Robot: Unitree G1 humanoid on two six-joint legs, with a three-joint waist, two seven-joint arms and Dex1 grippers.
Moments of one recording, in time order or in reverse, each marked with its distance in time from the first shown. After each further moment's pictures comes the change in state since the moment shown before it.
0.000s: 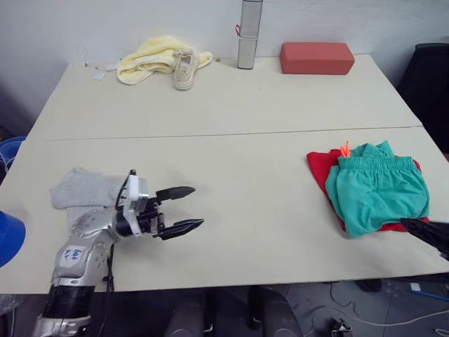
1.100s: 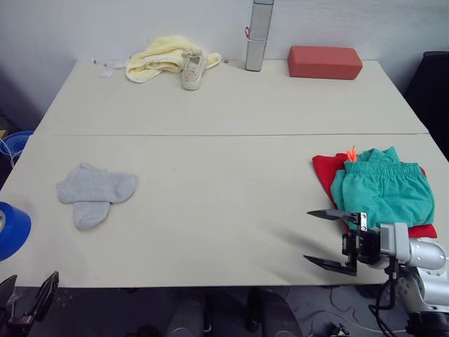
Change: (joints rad) left arm 0.871 -0.261 0.704 -0.254 -0.183 -0.023 0.568; right arm -0.572 0.438 0.711 0.267 -0.467 -1.026 0.906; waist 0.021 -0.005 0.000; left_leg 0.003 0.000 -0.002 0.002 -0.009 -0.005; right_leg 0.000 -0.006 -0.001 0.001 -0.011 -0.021
